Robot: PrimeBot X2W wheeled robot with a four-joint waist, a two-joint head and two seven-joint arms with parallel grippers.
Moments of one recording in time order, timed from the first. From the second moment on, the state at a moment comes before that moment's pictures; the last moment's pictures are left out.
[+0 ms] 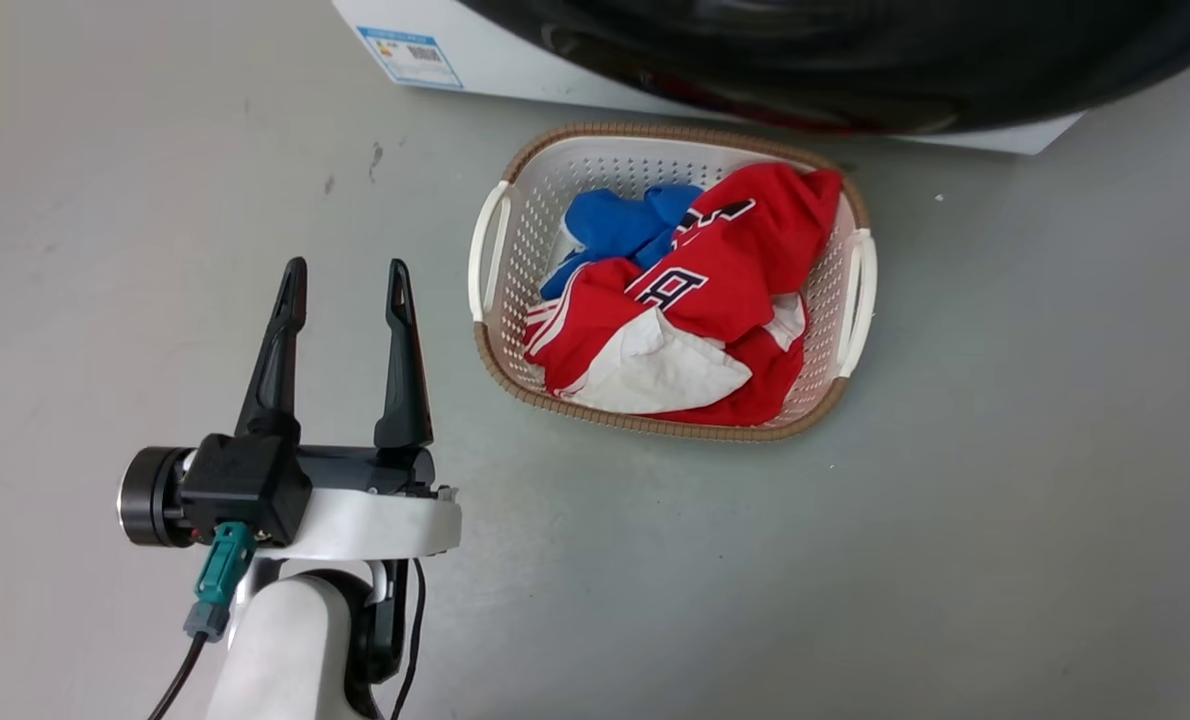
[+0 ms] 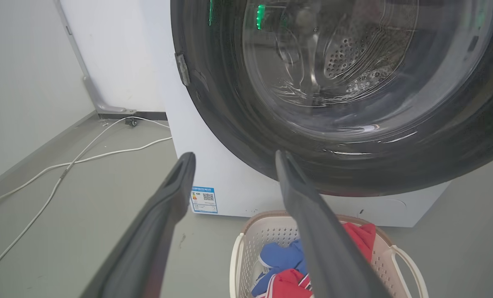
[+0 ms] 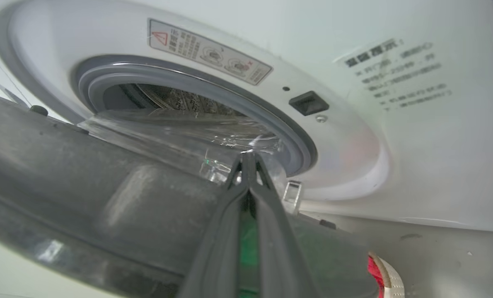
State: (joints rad) left arm -0.24 0.05 -0.13 -0.05 -0.11 0.08 -0.26; right arm -1.07 -0.57 0.20 0.47 1.39 0.13 0.48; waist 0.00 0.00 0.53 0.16
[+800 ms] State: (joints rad) left arm -0.14 0.05 -0.08 -0.02 -0.09 0.05 -0.26; right arm -0.44 -0.52 0.32 -0.03 1.54 0.13 0.42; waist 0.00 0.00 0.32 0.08
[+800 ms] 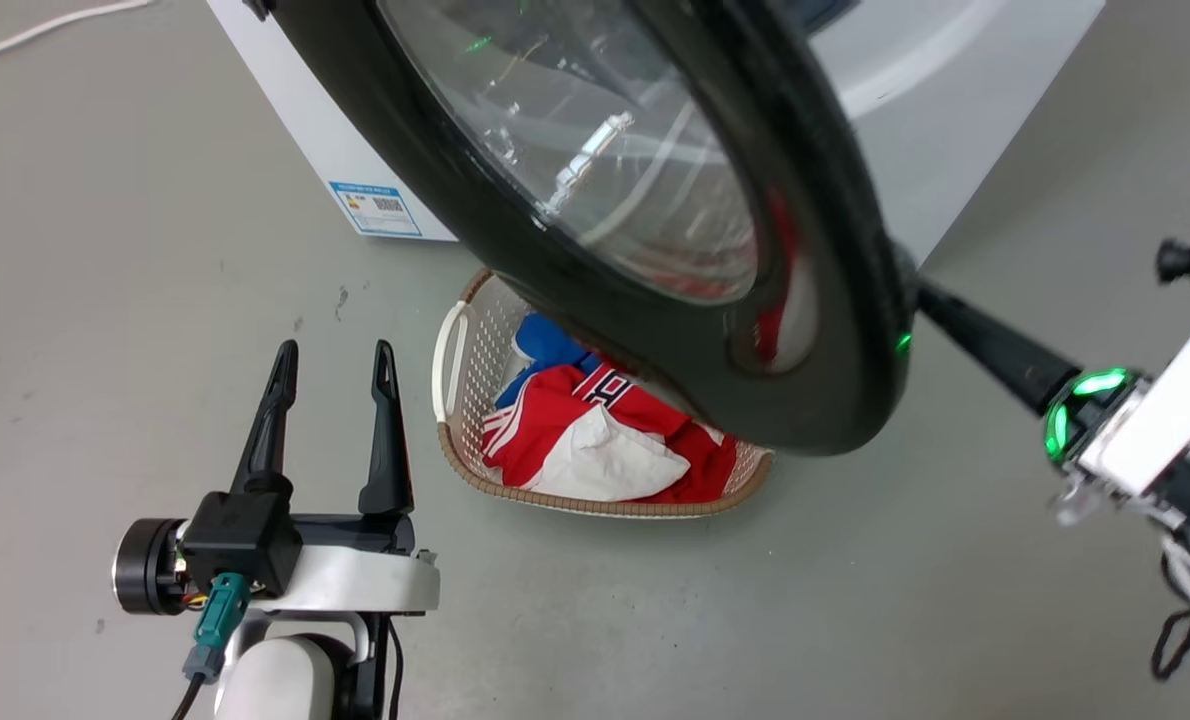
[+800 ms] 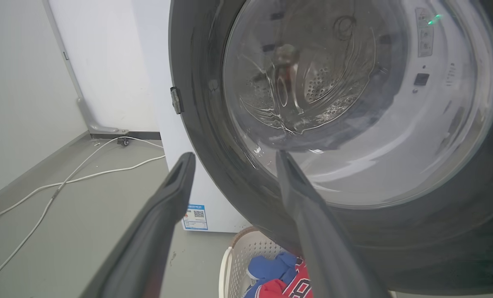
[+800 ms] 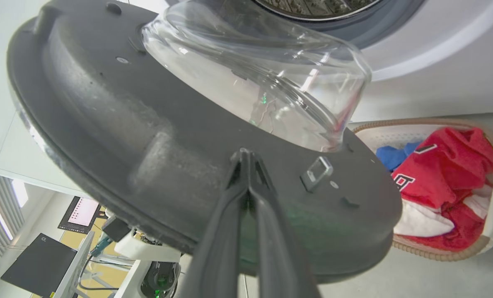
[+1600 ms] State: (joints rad) left arm -0.08 0.05 -0.08 0.00 -0.08 0.04 -0.26; right arm -0.27 -0.29 0.71 -0.13 1.49 0.13 0.37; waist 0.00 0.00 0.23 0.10
